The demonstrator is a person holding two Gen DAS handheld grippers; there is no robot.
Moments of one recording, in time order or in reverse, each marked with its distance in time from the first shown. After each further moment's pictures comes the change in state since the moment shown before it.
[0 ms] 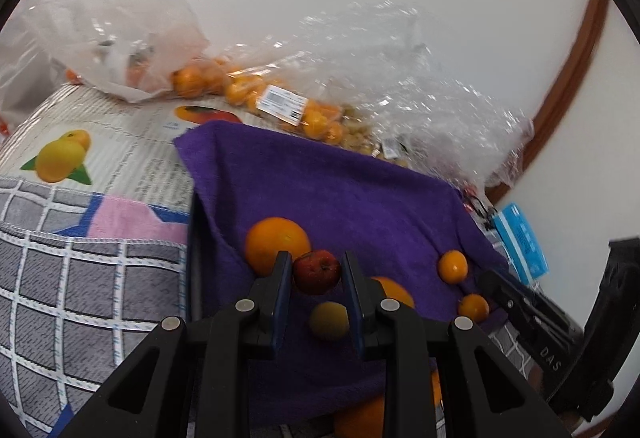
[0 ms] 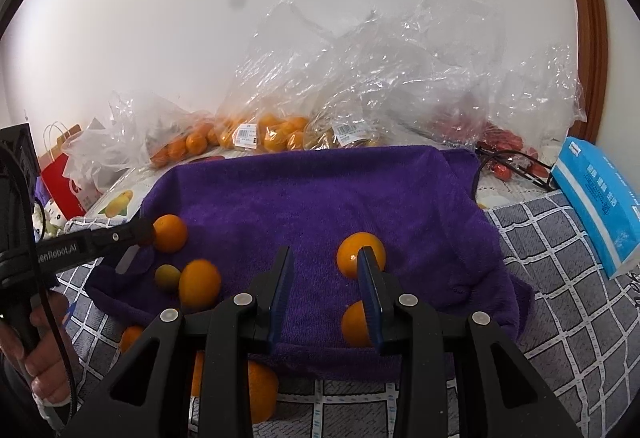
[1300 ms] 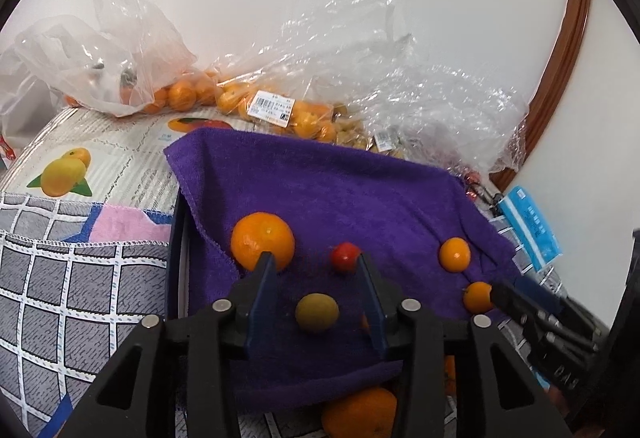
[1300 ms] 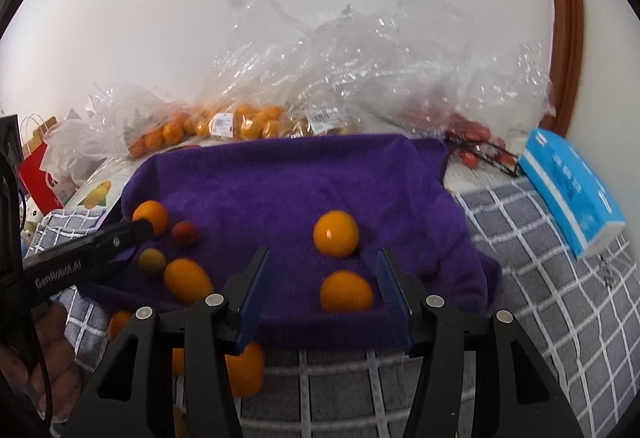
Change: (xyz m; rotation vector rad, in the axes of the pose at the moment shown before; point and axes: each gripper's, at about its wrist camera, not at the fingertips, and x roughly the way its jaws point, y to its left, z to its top) left arm -0.004 -0.016 -0.008 0.065 -0.032 0.055; right arm -0.017 0.002 -0.010 0.019 0.052 -0.121
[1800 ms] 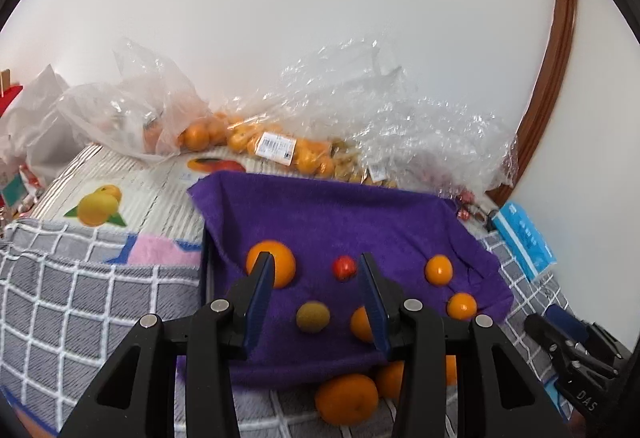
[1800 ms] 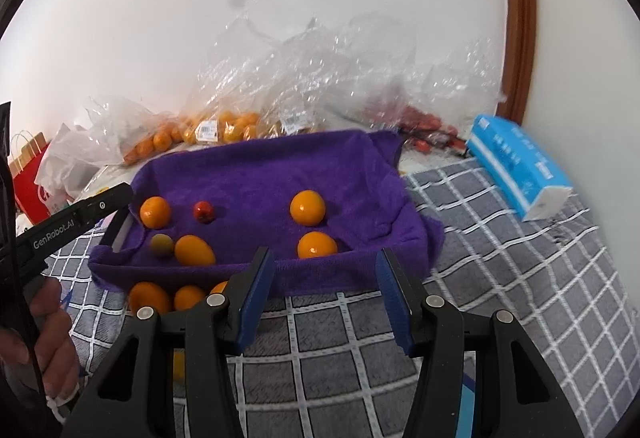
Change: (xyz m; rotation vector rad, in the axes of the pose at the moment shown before) left arm -0.044 -0.014 0.008 0.037 -0.057 0.052; right arm -0.062 -0.004 -0.013 0.047 -0.033 -0.081
